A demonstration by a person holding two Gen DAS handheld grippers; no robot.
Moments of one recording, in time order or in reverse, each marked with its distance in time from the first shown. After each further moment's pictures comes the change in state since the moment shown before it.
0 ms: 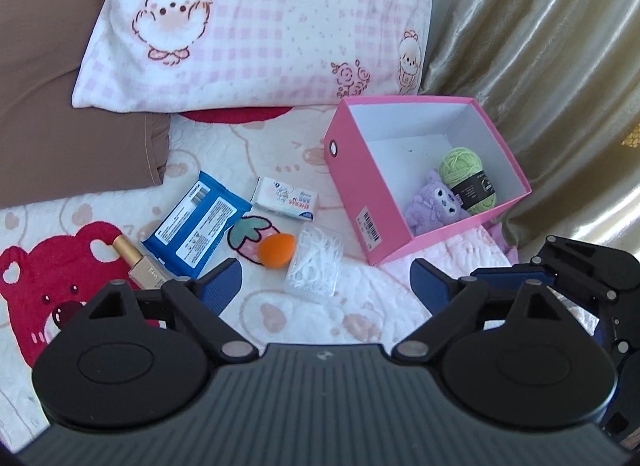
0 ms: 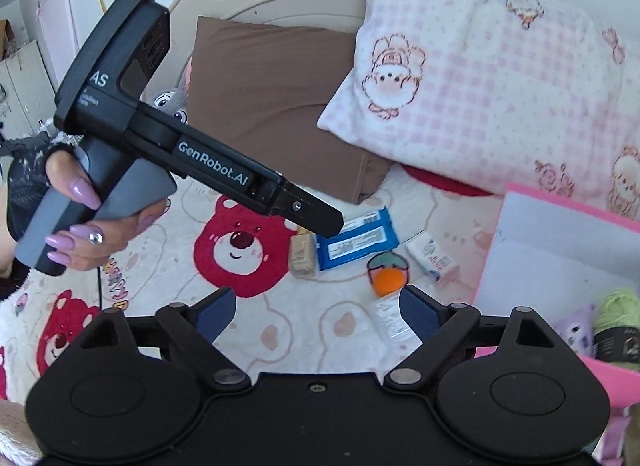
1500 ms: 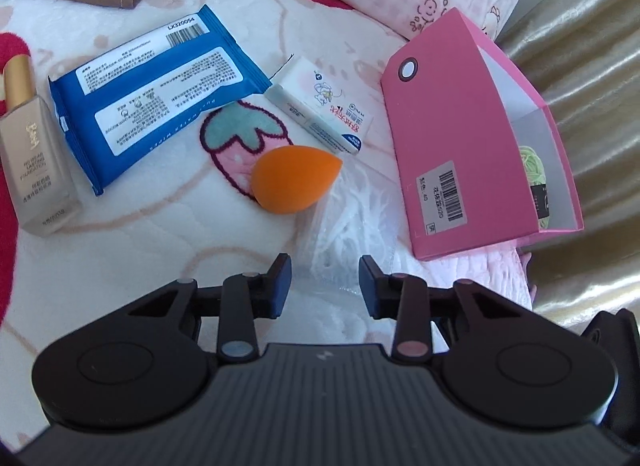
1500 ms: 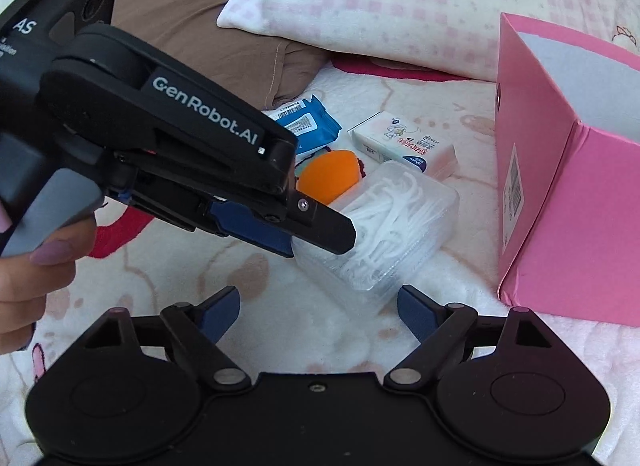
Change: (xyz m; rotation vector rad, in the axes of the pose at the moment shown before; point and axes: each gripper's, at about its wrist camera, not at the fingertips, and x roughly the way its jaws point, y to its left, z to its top) left arm 0.171 0.063 -0.061 -0.354 0.043 -0.174; right arm 0.171 -0.049 -0.087 0.023 0.001 -0.216
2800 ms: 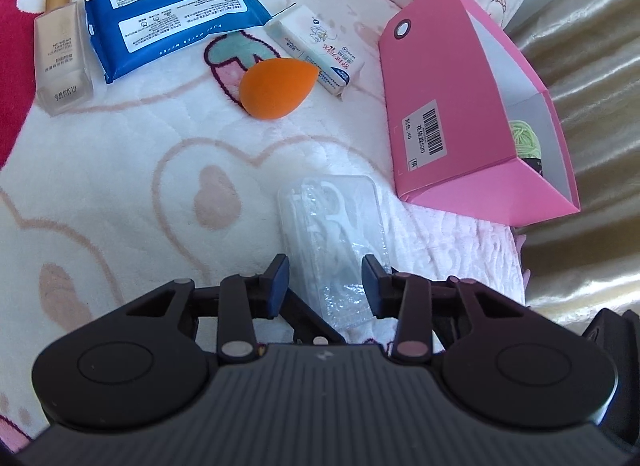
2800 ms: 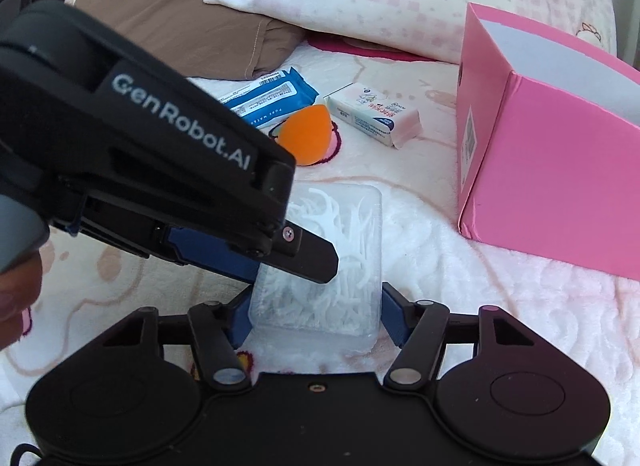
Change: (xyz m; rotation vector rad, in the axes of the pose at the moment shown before) left arm -0.010 -0.018 -0.055 -0.075 -0.009 0.025; right arm -0.025 0.006 -0.021 0.031 0.042 -0.121
